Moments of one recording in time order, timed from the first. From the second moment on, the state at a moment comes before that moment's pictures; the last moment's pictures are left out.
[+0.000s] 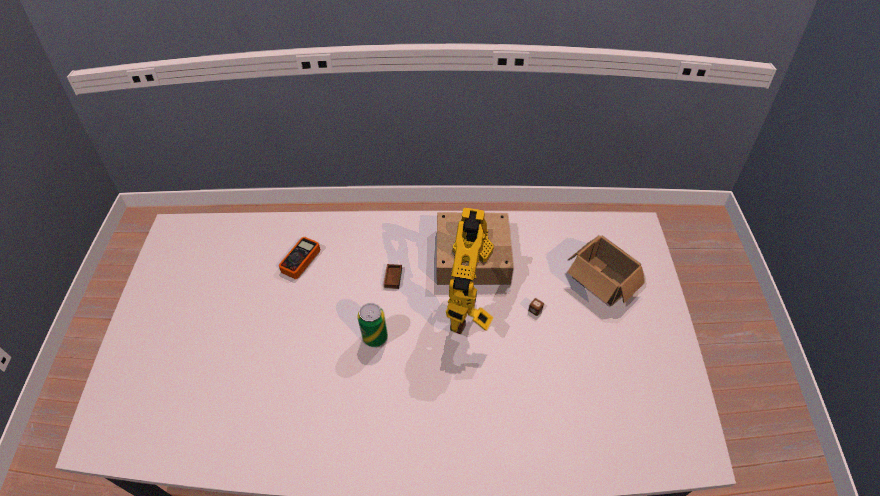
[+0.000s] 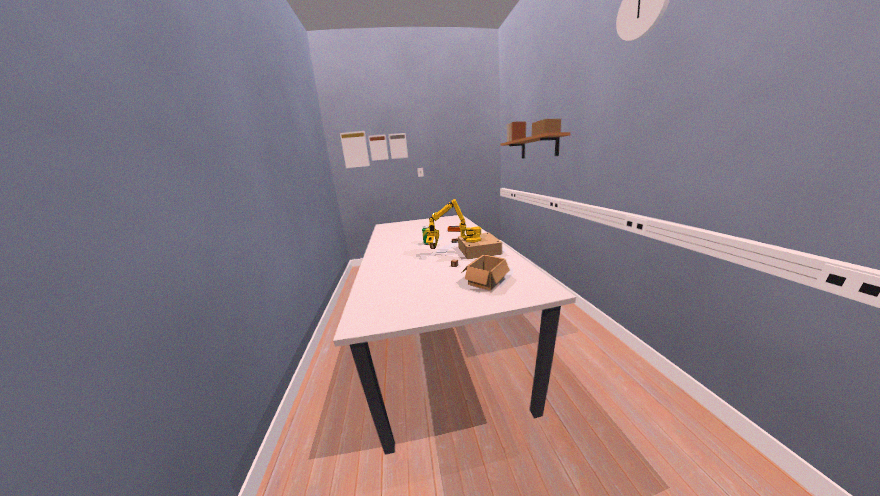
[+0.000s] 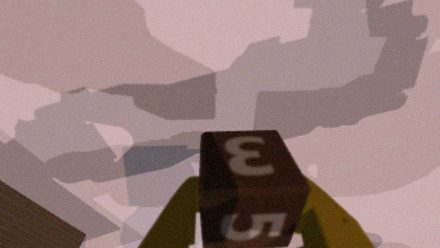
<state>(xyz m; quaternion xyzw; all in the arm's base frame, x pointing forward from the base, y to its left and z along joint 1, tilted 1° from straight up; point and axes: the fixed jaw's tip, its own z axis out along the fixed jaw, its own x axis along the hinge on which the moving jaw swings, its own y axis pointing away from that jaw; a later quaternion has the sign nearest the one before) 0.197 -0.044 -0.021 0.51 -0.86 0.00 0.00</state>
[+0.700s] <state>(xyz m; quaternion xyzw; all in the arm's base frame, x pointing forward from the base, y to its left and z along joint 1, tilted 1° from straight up) 0.194 -0.040 -0.020 0.52 -0.85 0.00 0.01</state>
